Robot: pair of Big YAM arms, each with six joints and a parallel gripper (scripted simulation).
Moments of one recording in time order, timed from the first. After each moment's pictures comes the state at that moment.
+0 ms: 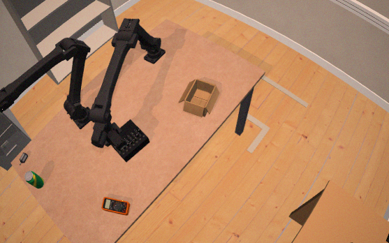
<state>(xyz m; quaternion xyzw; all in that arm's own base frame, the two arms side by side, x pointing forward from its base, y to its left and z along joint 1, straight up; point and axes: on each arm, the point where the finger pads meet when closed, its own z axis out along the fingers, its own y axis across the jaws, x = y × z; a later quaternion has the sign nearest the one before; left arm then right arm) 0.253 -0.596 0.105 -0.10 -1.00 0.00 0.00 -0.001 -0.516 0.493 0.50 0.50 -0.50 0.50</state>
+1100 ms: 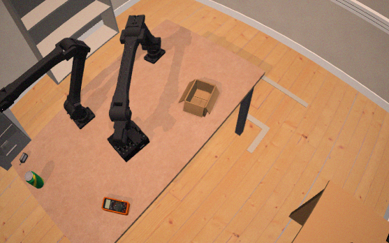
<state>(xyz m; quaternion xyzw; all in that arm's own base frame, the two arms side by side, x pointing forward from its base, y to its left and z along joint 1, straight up) 0.320 -0.542 0.107 -0.09 -1.00 0.00 0.00 -0.001 -0.516 0.493 0.50 0.50 -0.50 0.50</state>
